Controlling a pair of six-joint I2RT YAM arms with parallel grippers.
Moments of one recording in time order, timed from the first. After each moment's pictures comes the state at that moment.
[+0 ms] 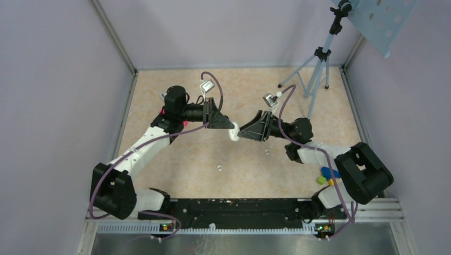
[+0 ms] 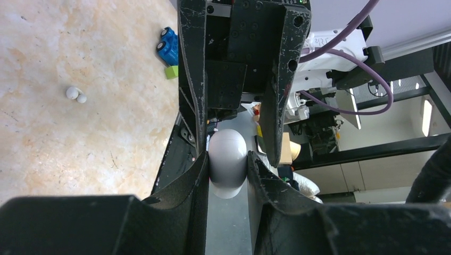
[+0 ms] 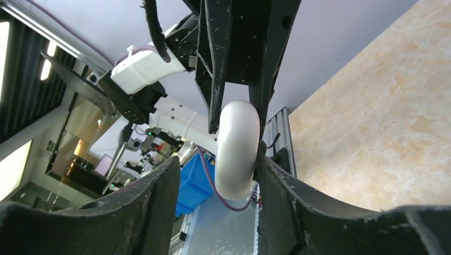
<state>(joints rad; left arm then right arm) -0.40 1.30 0.95 0.16 1.15 -0.87 0.56 1.44 0.54 1.34 -0.85 1.28</state>
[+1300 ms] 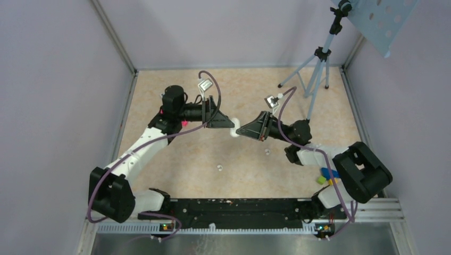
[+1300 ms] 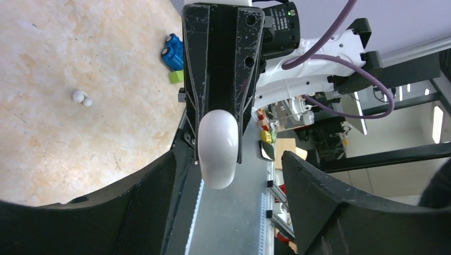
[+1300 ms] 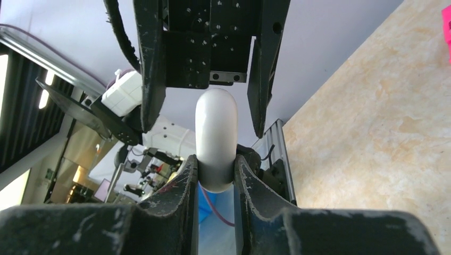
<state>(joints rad) -0.39 1.27 0.97 0.09 1.11 -0.84 0.58 1.45 0.51 1.35 -0.76 1.28</state>
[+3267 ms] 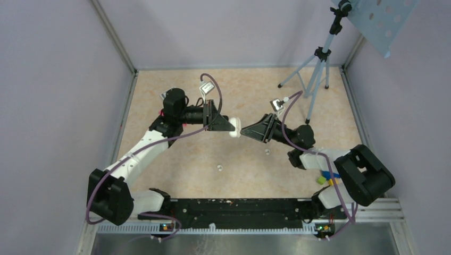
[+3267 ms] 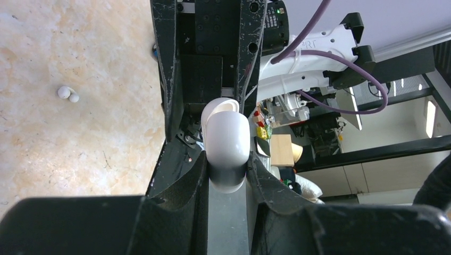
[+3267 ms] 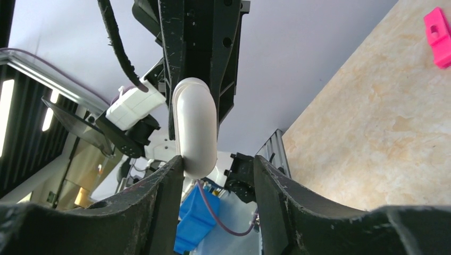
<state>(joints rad) -0.42 1.25 0.93 0.15 1.11 -0.89 0.56 1.42 0.43 1.40 -0.69 1.32</state>
